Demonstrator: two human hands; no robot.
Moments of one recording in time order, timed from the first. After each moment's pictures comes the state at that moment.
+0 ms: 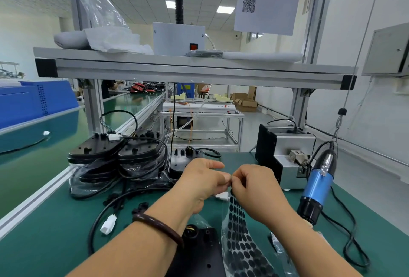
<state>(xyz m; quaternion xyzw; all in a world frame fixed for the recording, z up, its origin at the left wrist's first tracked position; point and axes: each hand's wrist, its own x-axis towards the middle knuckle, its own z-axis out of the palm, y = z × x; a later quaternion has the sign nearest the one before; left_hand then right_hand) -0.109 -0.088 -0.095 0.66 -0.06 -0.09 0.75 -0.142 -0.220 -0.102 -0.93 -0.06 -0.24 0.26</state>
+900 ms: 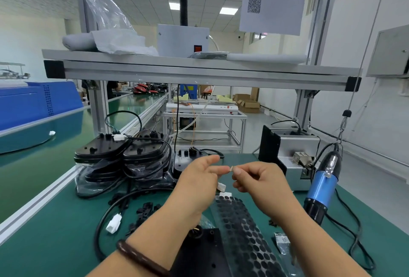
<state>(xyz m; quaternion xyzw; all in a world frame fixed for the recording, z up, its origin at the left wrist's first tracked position) -0.135 -0.070 -0.092 0.73 -0.10 -0.01 0.67 -0.145 -0.223 -0.100 -0.82 -0.11 -0.21 0.52</state>
